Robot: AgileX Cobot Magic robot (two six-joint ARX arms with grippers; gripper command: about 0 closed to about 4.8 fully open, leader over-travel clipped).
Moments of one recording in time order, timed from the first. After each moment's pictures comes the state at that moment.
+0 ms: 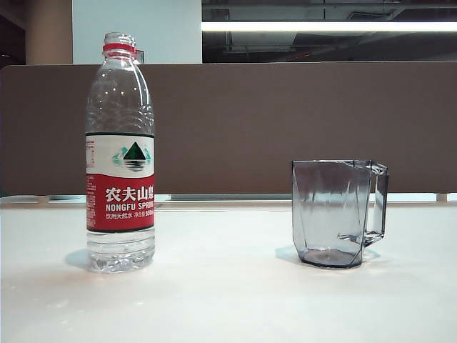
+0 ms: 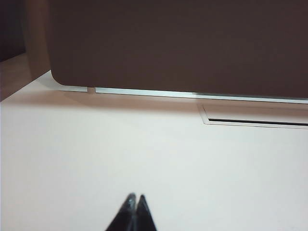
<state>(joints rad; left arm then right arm) 0.02 0.00 0.01 0.03 0.03 -0.04 -0.07 0.00 0.02 -0.02 -0.04 0.02</state>
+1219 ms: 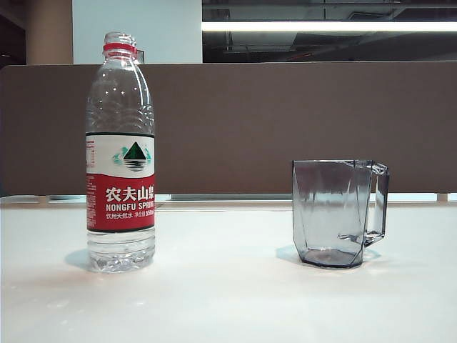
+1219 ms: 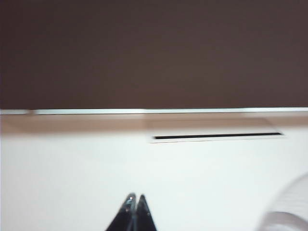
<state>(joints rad) -0.11 0.29 0.29 0.01 0.11 -0.06 0.05 0.21 0.33 -0.02 -0.06 0.03</state>
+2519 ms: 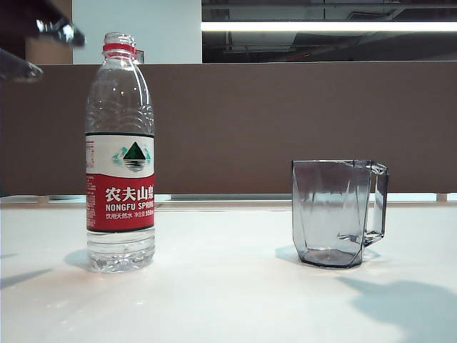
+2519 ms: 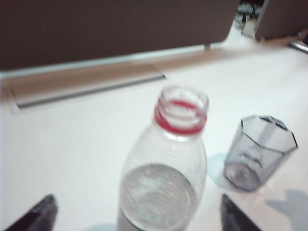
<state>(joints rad) -0.35 0.57 0.35 0.06 0.33 -0.05 0.87 0.44 0.52 -0.28 0.27 0.03</state>
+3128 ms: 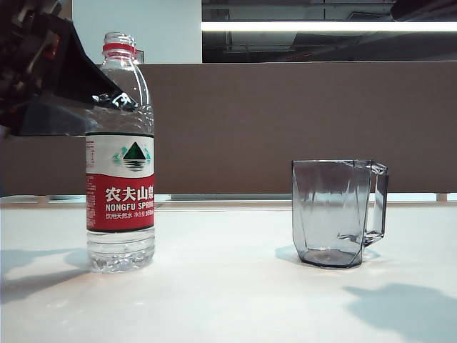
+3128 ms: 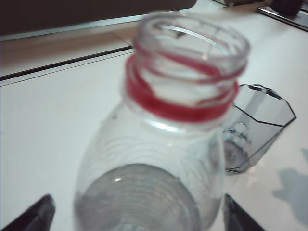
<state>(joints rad) -0.35 1.00 0.35 0.40 0.50 0.00 0.88 0.43 0.52 -0.40 0.21 0.06</state>
